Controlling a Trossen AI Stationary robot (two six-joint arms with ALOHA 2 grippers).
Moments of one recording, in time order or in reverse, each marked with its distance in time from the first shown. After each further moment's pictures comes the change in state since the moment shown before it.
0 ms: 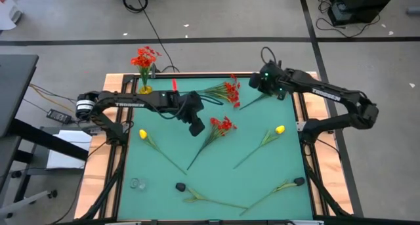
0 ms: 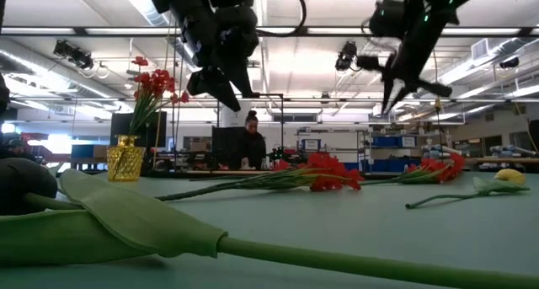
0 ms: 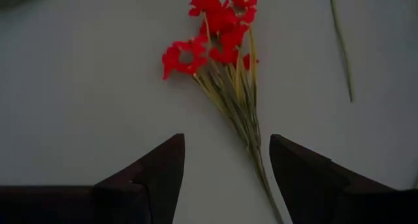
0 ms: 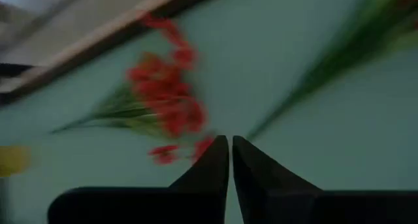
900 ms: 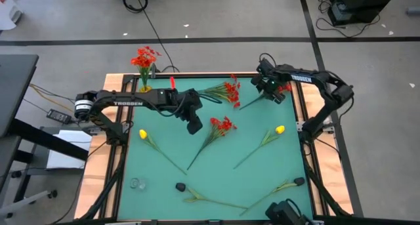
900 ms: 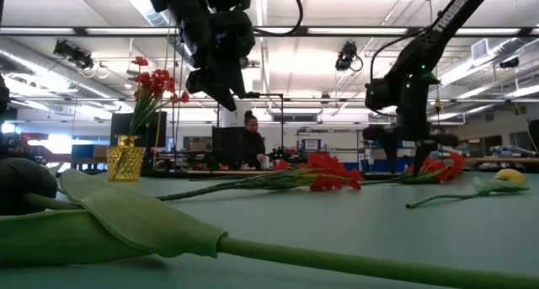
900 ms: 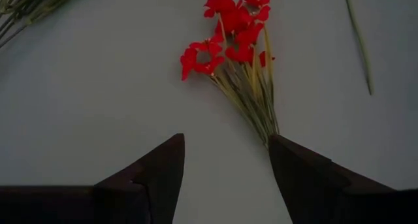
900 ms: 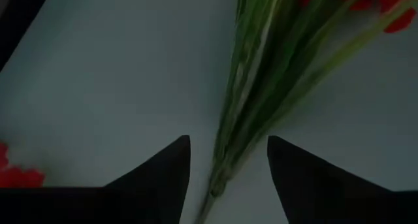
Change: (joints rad) left arm 0.027 -0.011 0.000 -0.025 -0.029 0.067; right arm -0.275 0.391 -0.026 0.077 -0.130 0.175
